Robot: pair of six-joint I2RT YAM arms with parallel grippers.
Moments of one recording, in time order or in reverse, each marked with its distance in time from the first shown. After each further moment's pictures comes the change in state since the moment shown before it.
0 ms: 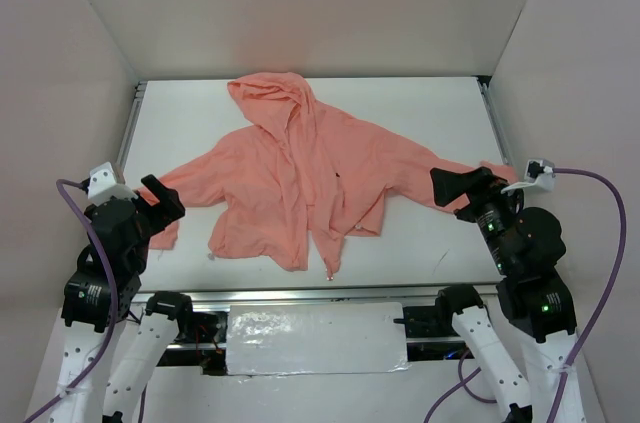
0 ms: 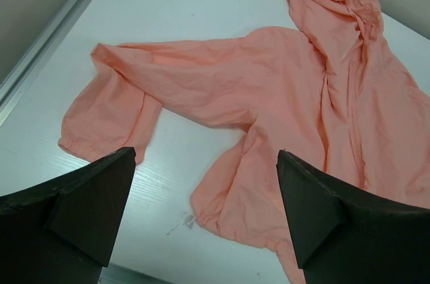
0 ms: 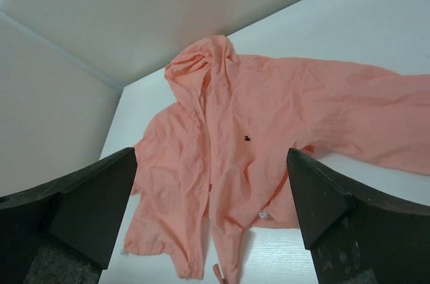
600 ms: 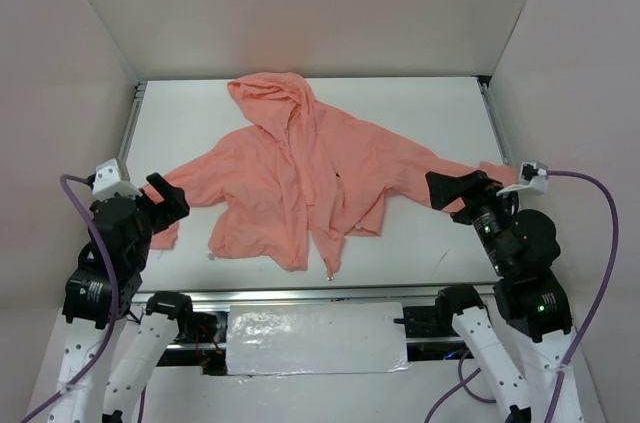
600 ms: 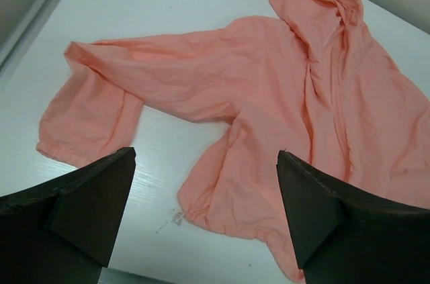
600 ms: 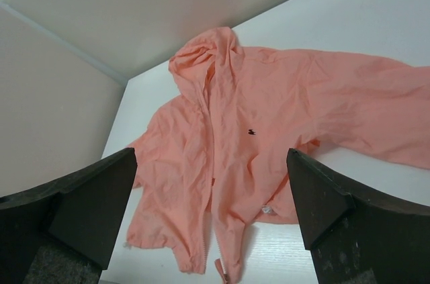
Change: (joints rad) left arm 0.000 0.007 -0.001 0.017 0.045 0.007; right arm 0.007 -0.030 -0.050 0.020 -0.008 0.014
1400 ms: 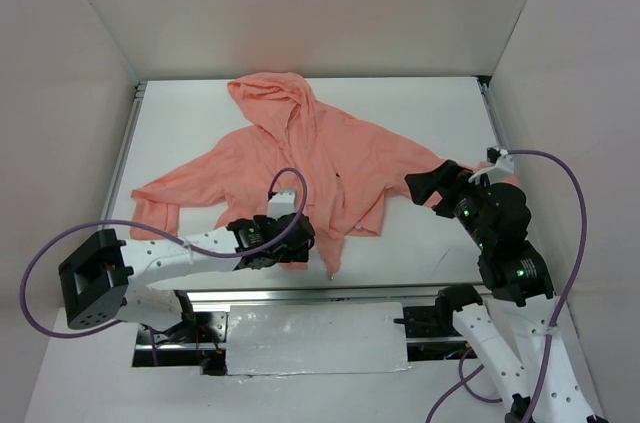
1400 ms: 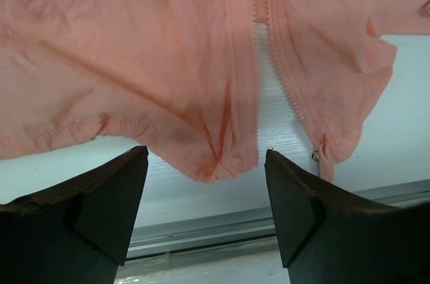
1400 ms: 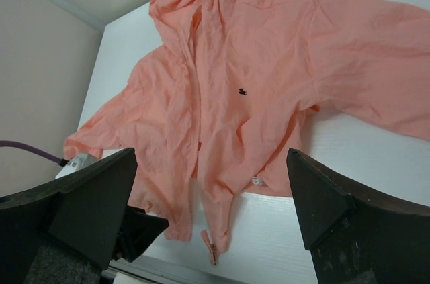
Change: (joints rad) left arm -0.931 0.897 -0.062 0.235 -0.118 -0.475; right arm 0.003 0.146 -0.070 0.028 -0.112 -0.023
